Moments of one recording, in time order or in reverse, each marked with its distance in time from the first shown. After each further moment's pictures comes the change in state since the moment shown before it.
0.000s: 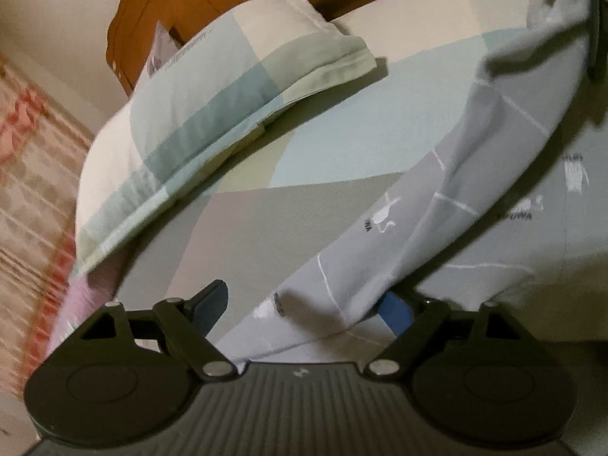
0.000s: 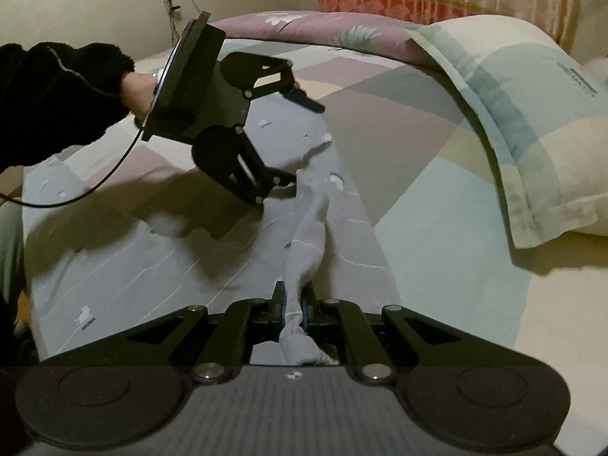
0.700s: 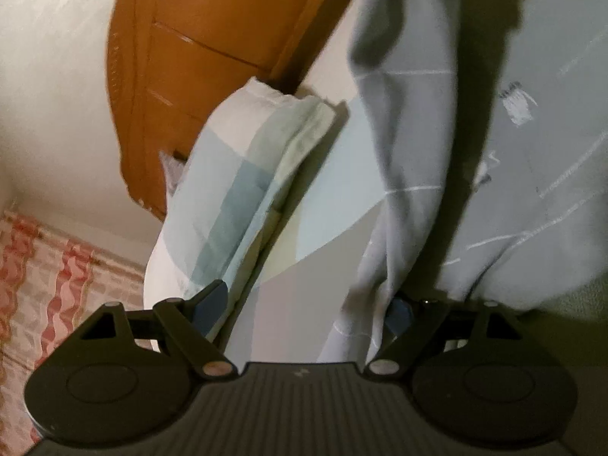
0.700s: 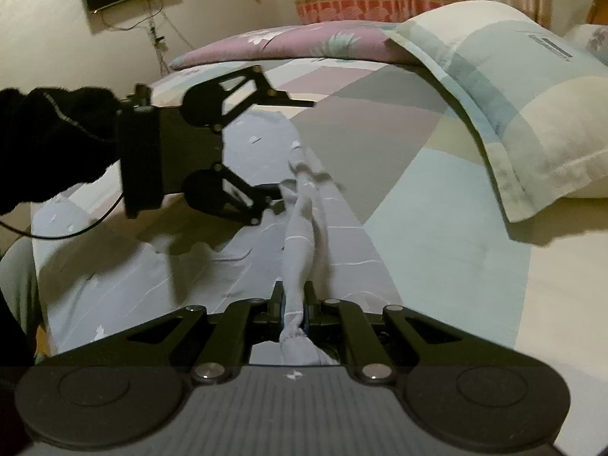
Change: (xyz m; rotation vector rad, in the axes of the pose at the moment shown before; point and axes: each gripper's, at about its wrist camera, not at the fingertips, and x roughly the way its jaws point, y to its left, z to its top) left arm -0.011 -0.050 -0.008 0.387 -0.239 0.211; right arm -0.009 -0.013 -0.008 0.113 -0.052 0.032
